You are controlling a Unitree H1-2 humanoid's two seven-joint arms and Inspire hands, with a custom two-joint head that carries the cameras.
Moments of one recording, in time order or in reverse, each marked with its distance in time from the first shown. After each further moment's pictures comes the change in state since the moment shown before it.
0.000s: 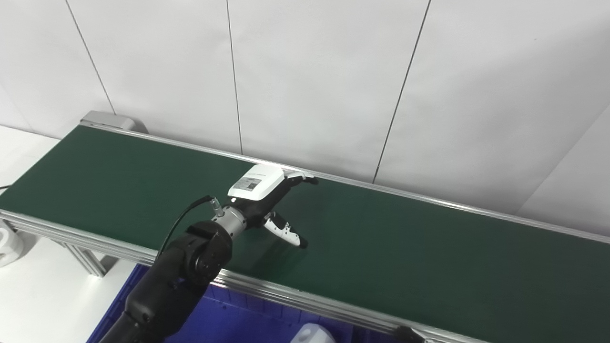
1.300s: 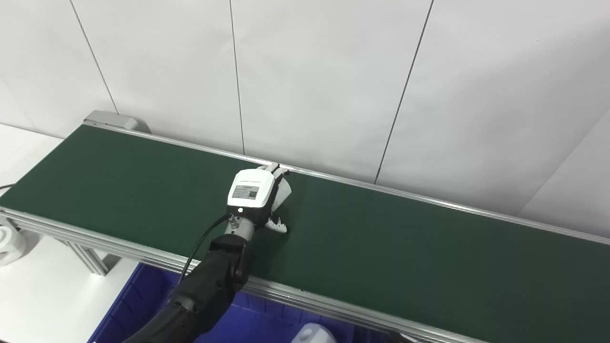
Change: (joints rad) left arm -0.143 -0.093 -0.126 0.502 0.106 0.164 0.462; right arm -0.022 -0.002 0.026 0.058 0.001 0.000 0.006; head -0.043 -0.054
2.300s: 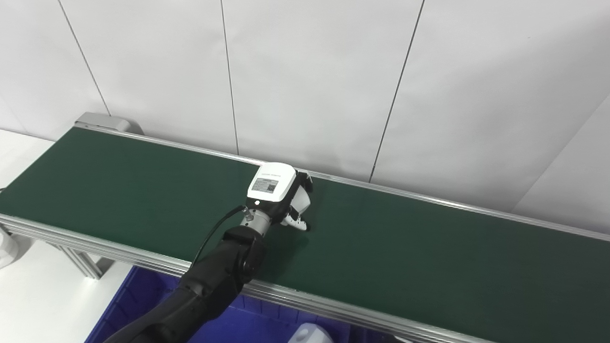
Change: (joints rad) left arm -0.027 0.005 -0.072 -0.034 -0.099 -0.148 0.027; right arm 0.009 -0.005 0.006 -0.012 0.002 0.000 0.021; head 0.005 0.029
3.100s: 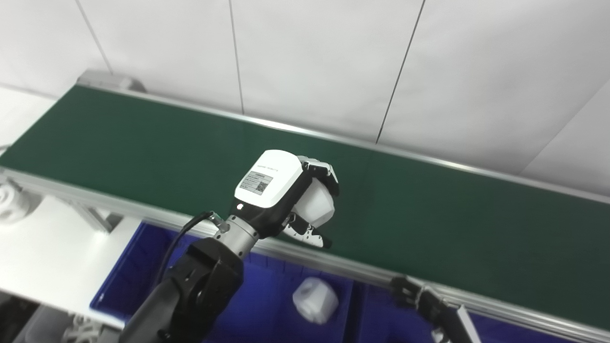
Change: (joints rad) left arm 0.499 0.001 0.056 -1.068 0.060 0.130 -0.562; right arm 0.018 -0.051 -0.014 -0.180 0.047 0.003 0.037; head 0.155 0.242
